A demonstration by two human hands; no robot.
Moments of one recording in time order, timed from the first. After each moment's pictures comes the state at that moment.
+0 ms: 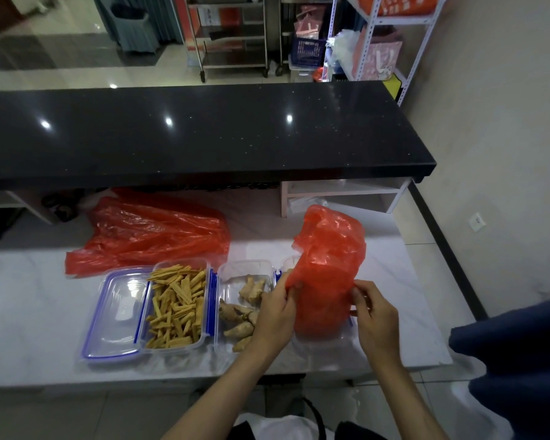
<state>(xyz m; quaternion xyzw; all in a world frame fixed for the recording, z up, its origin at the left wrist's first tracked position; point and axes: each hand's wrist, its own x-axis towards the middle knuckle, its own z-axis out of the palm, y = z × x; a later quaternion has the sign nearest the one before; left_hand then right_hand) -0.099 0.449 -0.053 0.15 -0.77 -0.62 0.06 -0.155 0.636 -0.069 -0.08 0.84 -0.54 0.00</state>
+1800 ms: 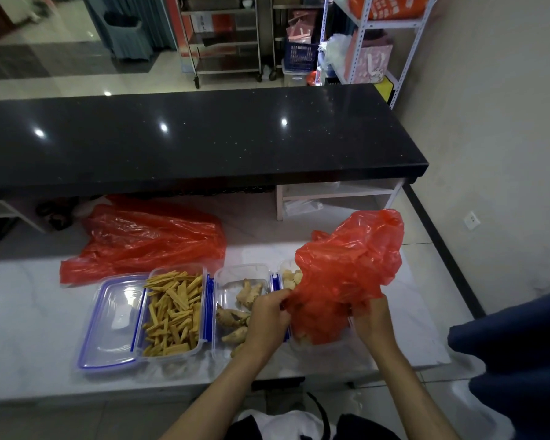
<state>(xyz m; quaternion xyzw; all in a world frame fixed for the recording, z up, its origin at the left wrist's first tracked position) -0.103 0.435 -0.083 0.13 -0.88 -0.44 0.09 -0.175 0.629 -0.062 0.02 0.82 -0.57 0.08</state>
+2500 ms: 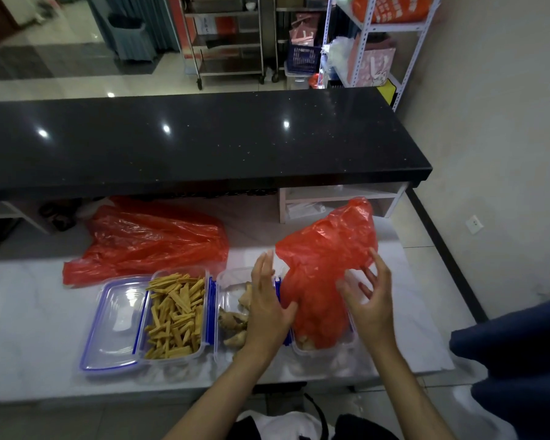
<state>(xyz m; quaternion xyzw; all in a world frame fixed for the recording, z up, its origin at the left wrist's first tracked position) -0.108 0.433 -0.072 0.15 -0.86 -0.45 0.18 -0.173 0.617 -0.037 -0.06 0.79 -0.61 0.02</state>
